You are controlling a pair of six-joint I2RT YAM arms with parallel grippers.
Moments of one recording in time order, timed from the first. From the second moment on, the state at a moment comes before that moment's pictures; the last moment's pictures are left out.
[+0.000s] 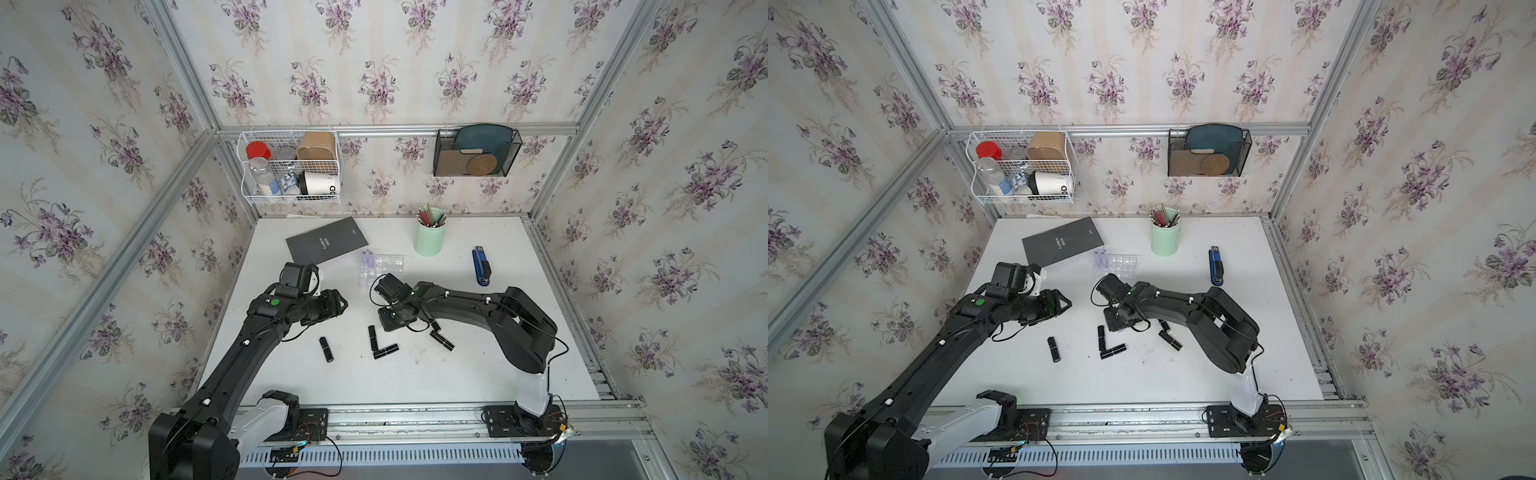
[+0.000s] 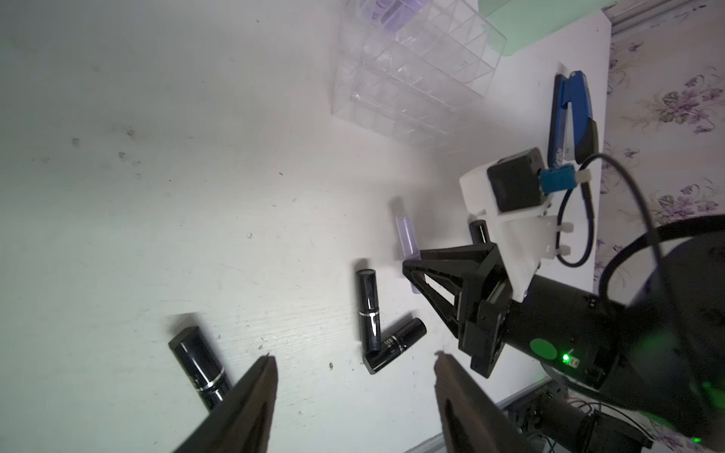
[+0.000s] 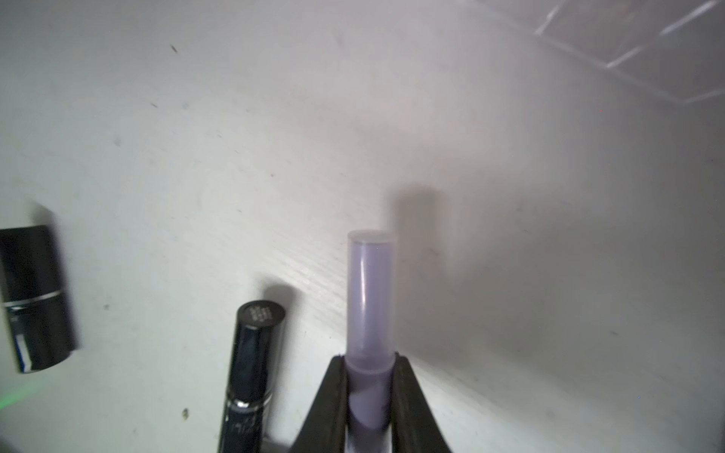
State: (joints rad) left arm -0.24 1.08 0.87 -0.79 0.40 -0.51; right arm 0.92 1.91 1.28 -0.52 -0.07 0.53
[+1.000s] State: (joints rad) left arm -0.46 1.16 0.77 -0.39 0.75 -0.58; right arm 0.83 1.56 0.93 0.17 -0.54 1.07
